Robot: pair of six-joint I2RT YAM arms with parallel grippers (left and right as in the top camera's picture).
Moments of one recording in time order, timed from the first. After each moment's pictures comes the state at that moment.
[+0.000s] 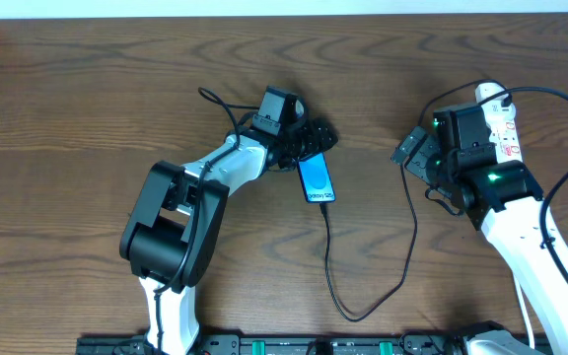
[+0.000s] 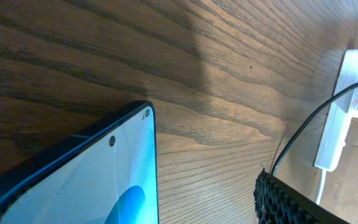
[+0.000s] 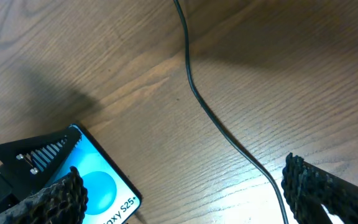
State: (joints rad) left arm -0.42 2.05 1.20 -0.13 0.45 -0.82; right arm 0.26 1.31 1.03 -0.74 0.09 0.85
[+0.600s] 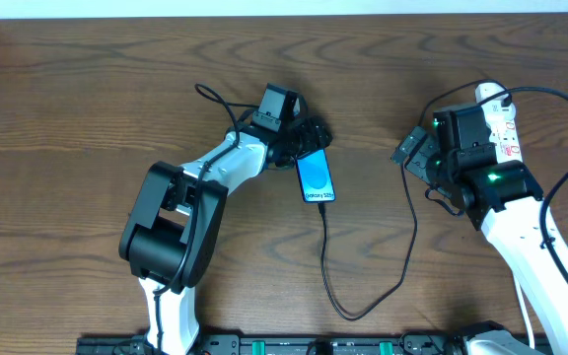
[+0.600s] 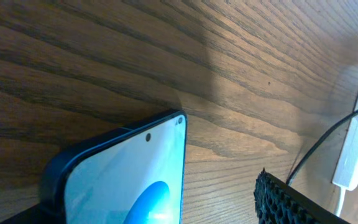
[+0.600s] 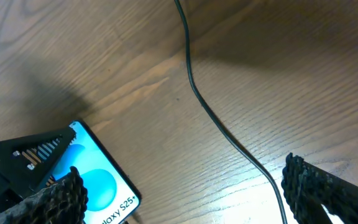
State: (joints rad) left arm -0.42 2.05 1.23 -0.20 0.36 -0.82; right arm 0.26 1.31 1.03 -0.74 0.09 0.85
